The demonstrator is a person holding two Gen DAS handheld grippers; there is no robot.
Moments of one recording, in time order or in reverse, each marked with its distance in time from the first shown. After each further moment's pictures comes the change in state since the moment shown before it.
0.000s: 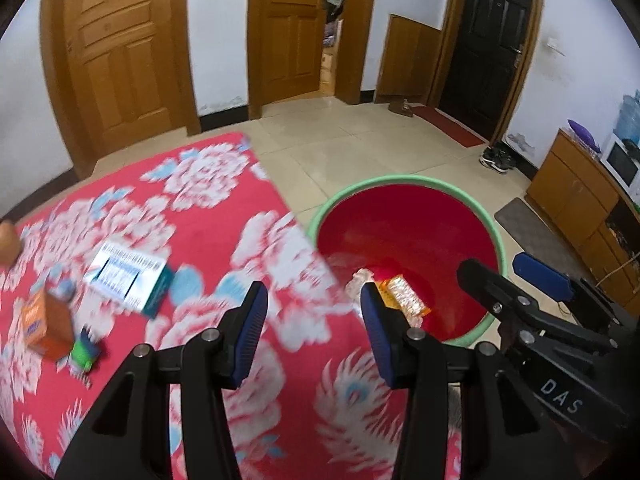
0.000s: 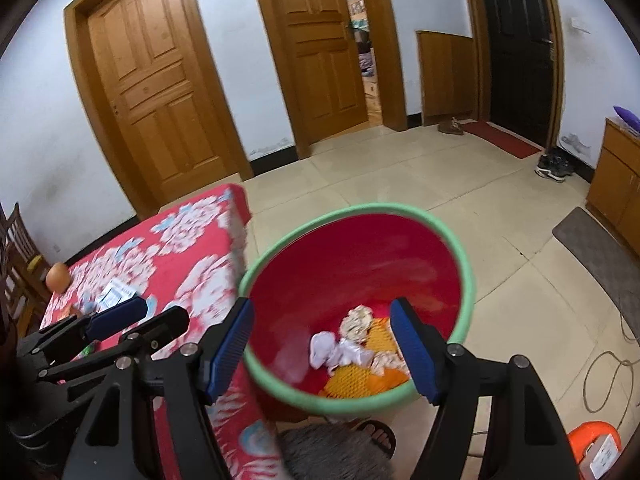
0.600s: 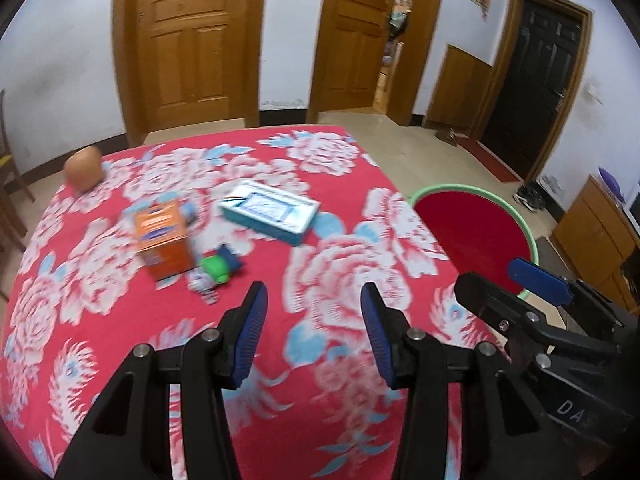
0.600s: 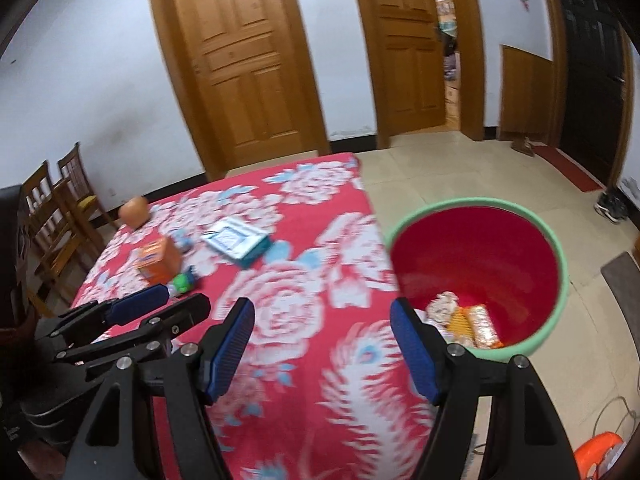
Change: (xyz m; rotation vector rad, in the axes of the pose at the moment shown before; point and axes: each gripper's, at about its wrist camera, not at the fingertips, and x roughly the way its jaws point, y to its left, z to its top) left arm -0.073 0.100 -0.060 -0.169 -0.067 0.106; right arm -0.029 0.112 -0.037 -0.191 0.041 0.209
